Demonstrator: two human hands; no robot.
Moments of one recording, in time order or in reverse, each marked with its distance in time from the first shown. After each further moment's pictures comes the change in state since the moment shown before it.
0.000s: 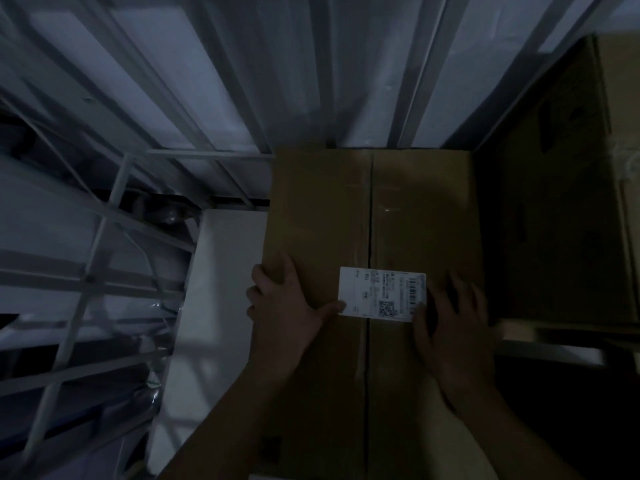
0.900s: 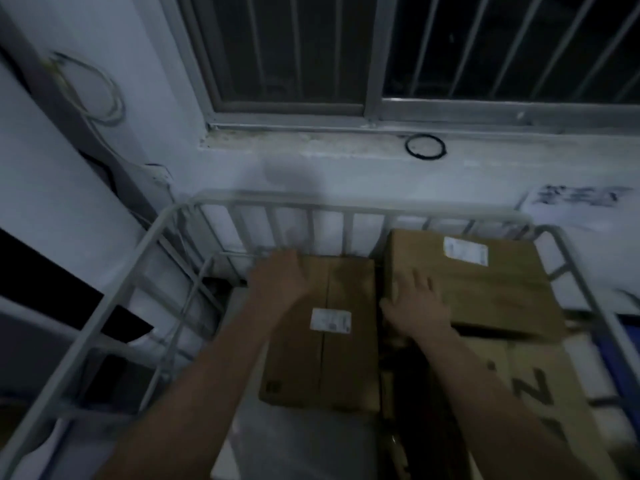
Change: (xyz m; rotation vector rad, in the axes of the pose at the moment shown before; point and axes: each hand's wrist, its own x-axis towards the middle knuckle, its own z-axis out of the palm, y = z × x) left_hand -0.293 0.122 -0.347 0.162 0.173 0.261; right_hand -0.096 -0.072 -0.456 -0.039 -0.308 0.040
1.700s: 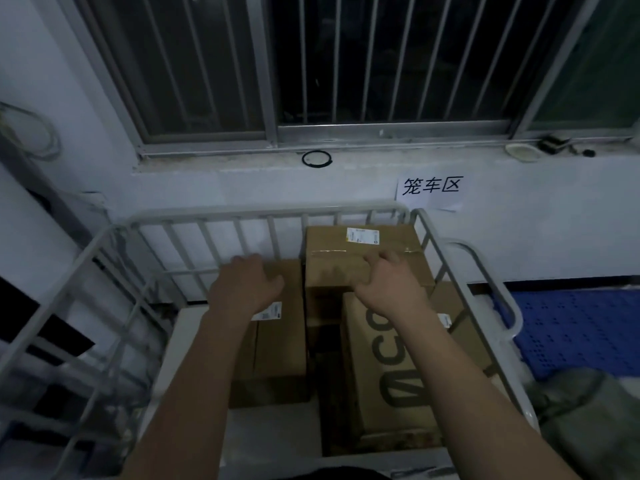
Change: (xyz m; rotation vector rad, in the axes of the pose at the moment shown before) left_hand -0.211 0.133 -0.013 -0.149 0.065 0.082; right_hand -0.204 0.143 -0.088 0.156 0.235 -0.064
